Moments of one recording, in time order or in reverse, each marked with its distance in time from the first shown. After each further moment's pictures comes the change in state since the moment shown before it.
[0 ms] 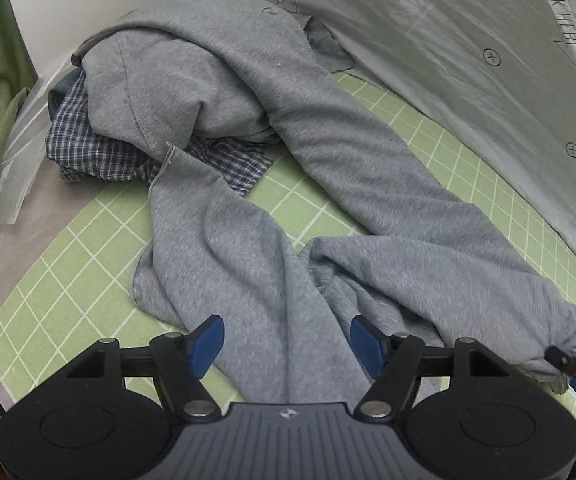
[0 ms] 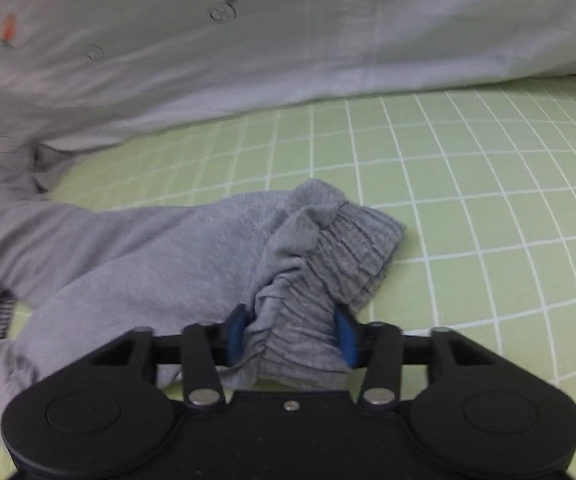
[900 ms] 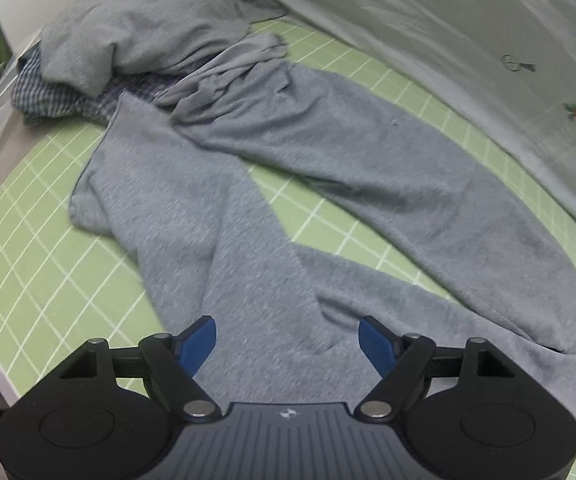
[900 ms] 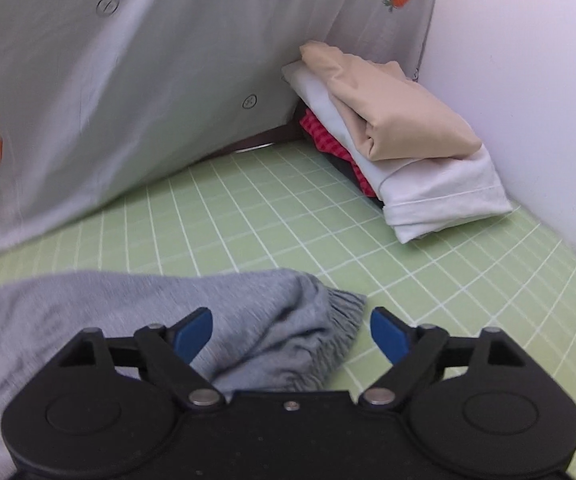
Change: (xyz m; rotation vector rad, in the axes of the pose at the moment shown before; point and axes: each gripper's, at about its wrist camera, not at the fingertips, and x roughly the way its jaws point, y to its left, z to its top) left arm -0.002 -0.105 -0.094 0.017 0.077 0.014; right arm -0.178 -0.267 -0.038 0.248 -0.320 -0.534
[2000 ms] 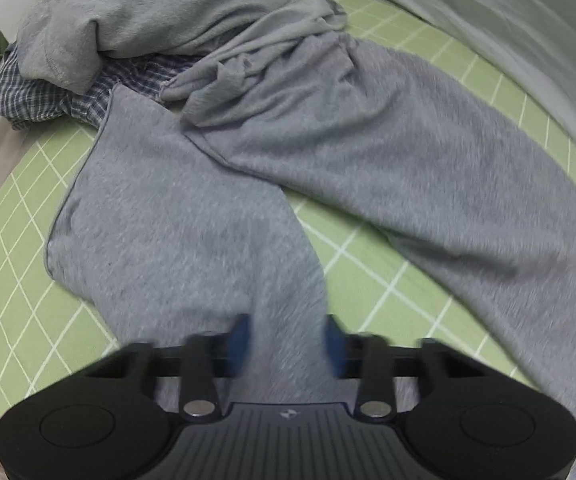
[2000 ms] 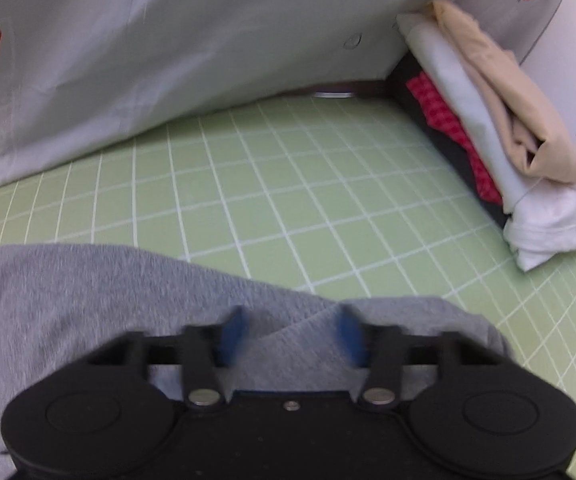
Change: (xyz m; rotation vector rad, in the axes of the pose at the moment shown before) left arm 0.089 0.017 0.074 -0.023 0.059 0.126; right arm 0.087 0.118 0.011 -0.205 0.213 -0.036
